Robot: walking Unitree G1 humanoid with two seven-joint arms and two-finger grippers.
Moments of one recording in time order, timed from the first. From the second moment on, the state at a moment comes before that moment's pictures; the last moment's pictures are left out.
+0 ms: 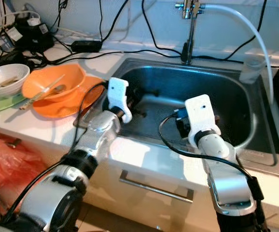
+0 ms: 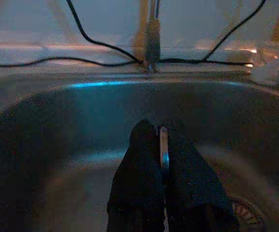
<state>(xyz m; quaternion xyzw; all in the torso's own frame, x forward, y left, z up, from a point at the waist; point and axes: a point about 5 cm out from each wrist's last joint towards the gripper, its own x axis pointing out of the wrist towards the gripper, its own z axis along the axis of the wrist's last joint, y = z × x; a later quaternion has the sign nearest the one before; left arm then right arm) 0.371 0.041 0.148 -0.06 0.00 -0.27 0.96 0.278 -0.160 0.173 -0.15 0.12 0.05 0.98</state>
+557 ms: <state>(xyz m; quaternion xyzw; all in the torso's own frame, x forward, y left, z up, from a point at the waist) 0.377 0.030 0.139 -0.05 0.06 -0.25 0.97 0.270 -0.129 0.180 -0.12 0.11 0.13 0.98</state>
